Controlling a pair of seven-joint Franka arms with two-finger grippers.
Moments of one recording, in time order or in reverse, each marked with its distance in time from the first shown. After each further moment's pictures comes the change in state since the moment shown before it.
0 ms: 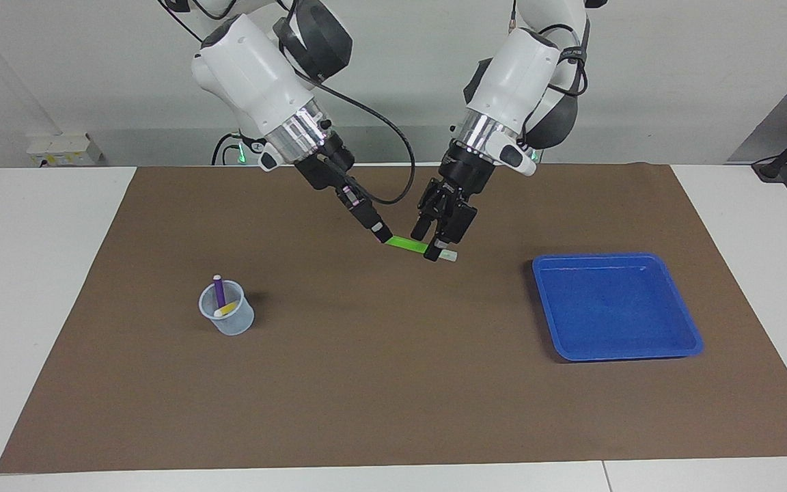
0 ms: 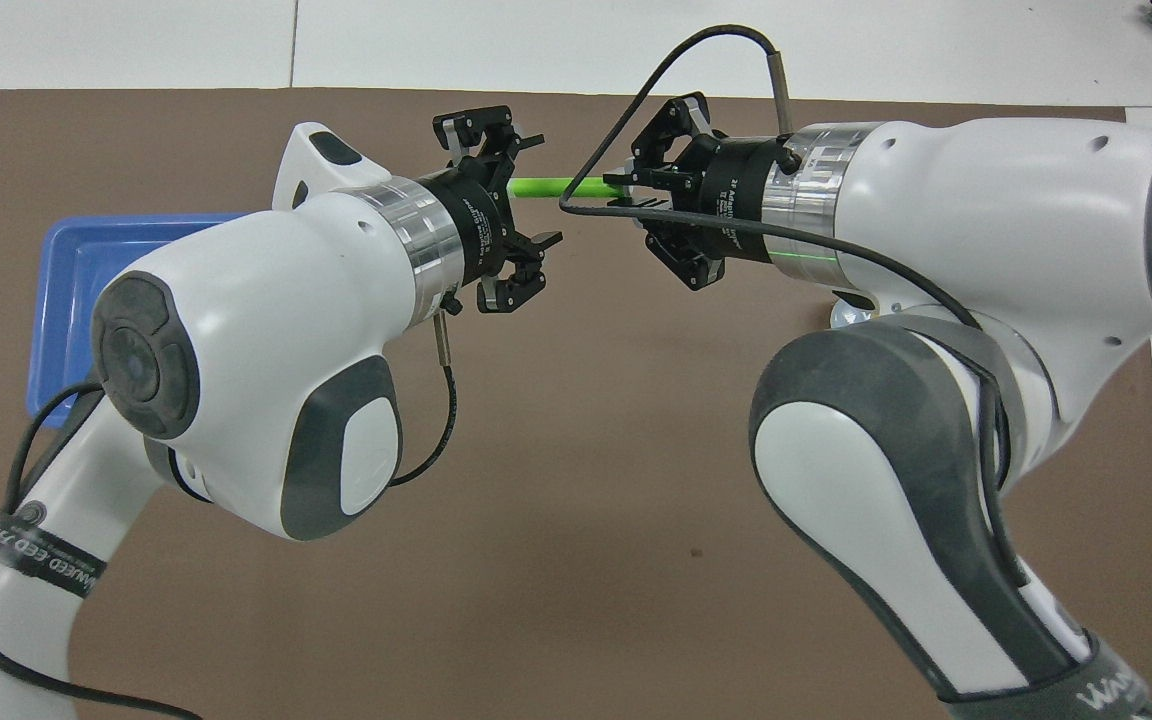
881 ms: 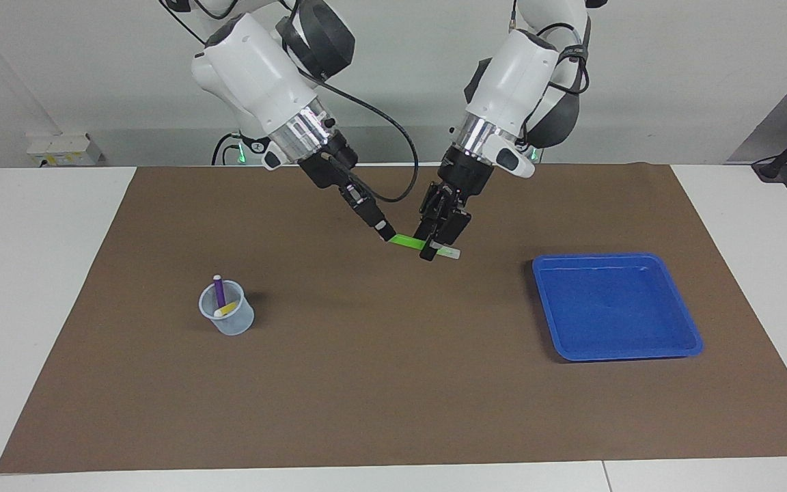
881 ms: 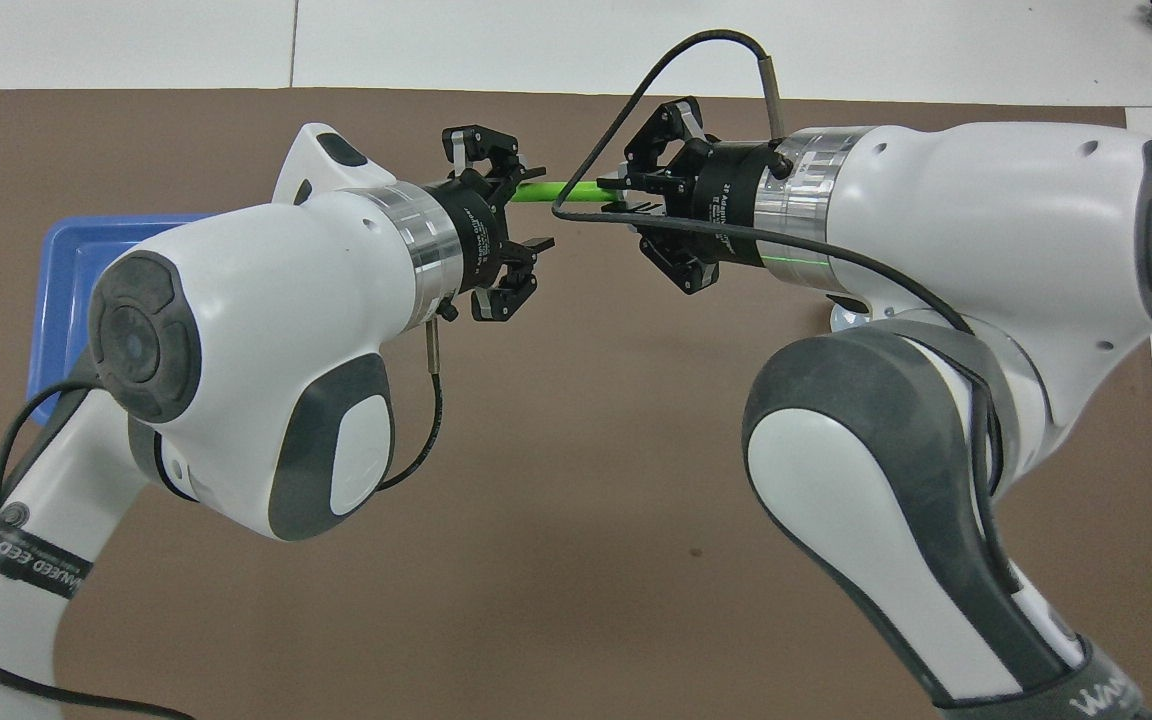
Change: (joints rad) left arm 0.002 -0.009 0.007 0.009 0.019 -0.101 0.026; right arm 0.004 -0.001 0.001 -0.002 0.000 0.000 0.000
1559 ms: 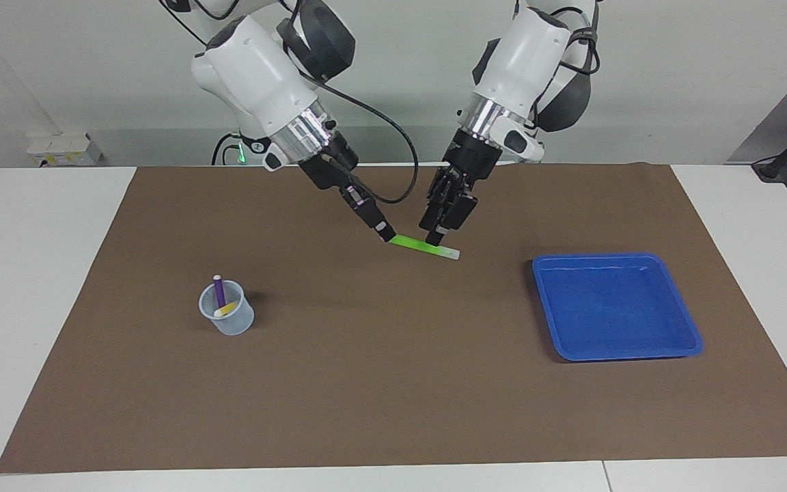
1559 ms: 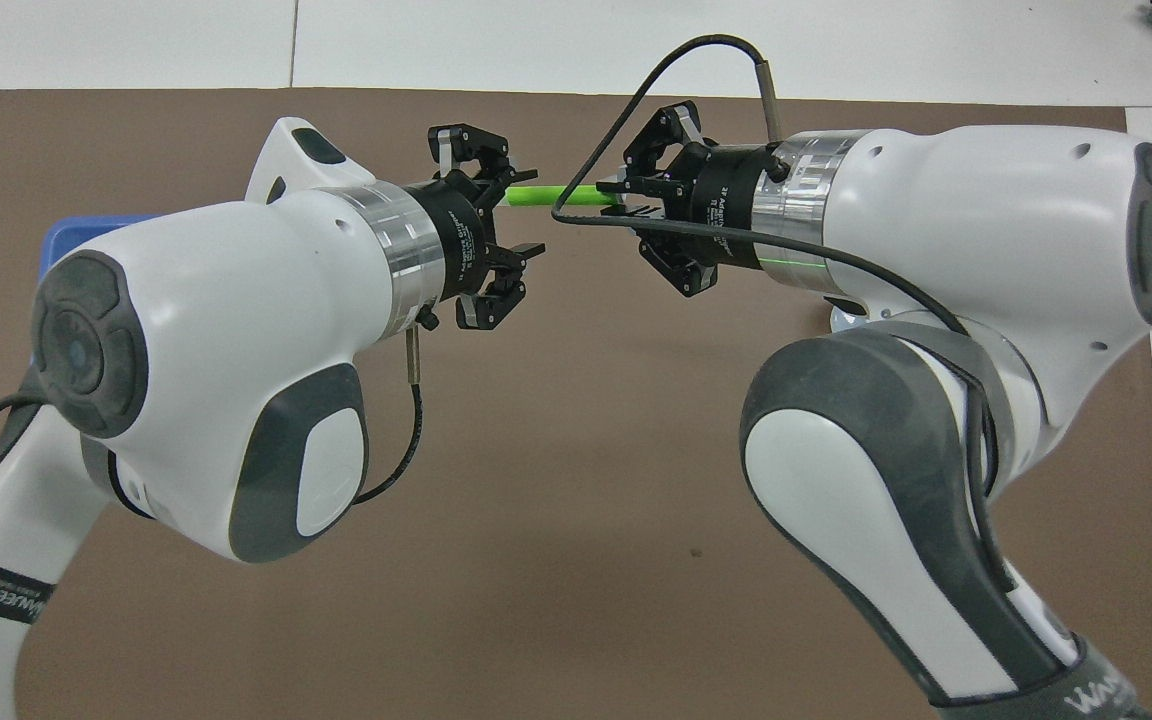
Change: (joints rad) left arm 0.004 -0.039 0.002 0.003 0.001 -0.047 0.011; right arm 0.001 0.000 0.000 -0.006 0.000 0.000 0.000
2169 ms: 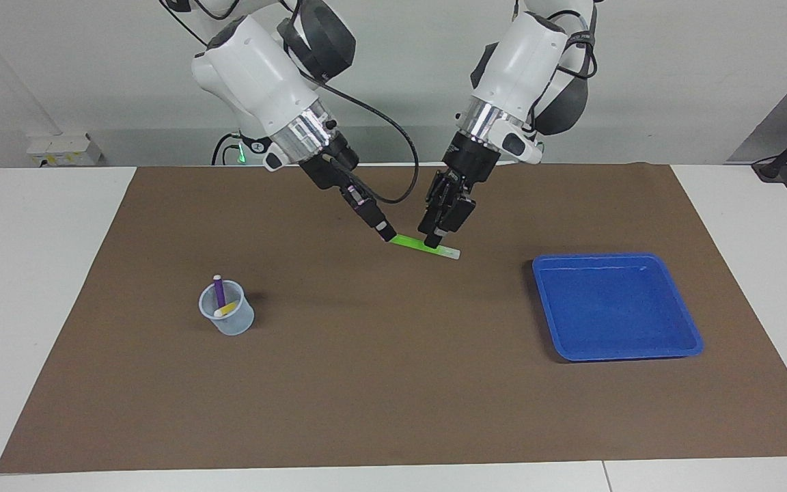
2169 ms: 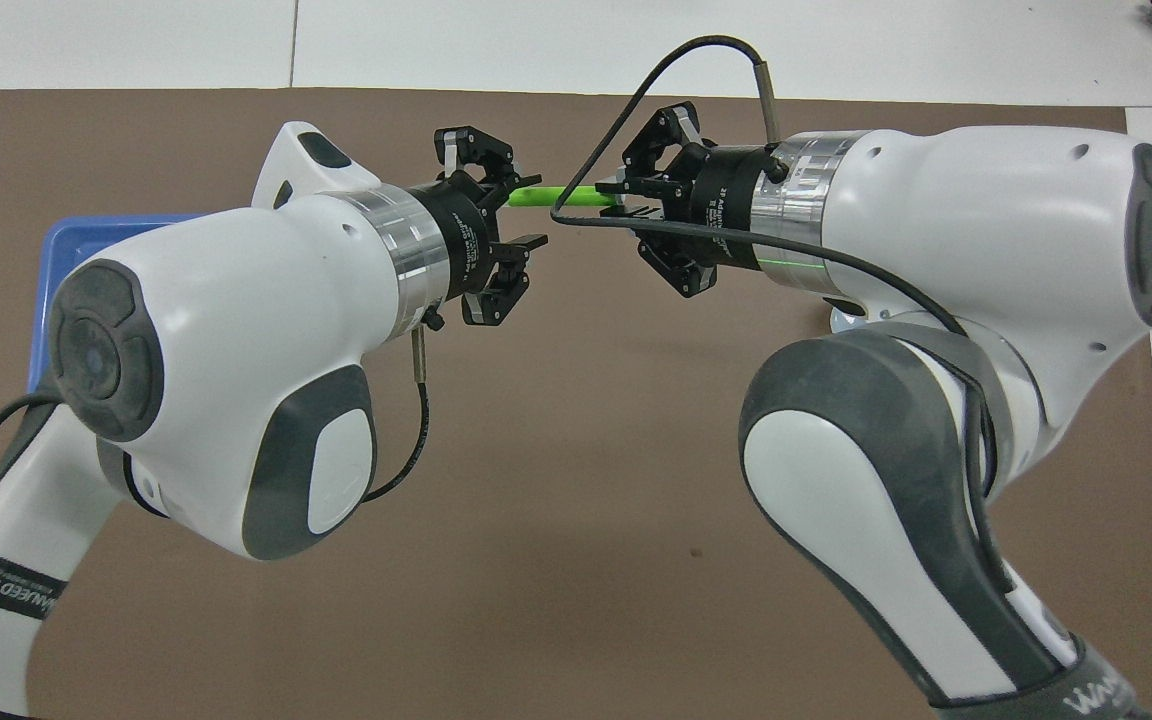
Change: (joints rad) left arm -0.003 0.007 0.000 -0.011 0.000 0.033 0.000; right arm 0.001 0.000 0.000 0.000 0.000 0.000 0.000
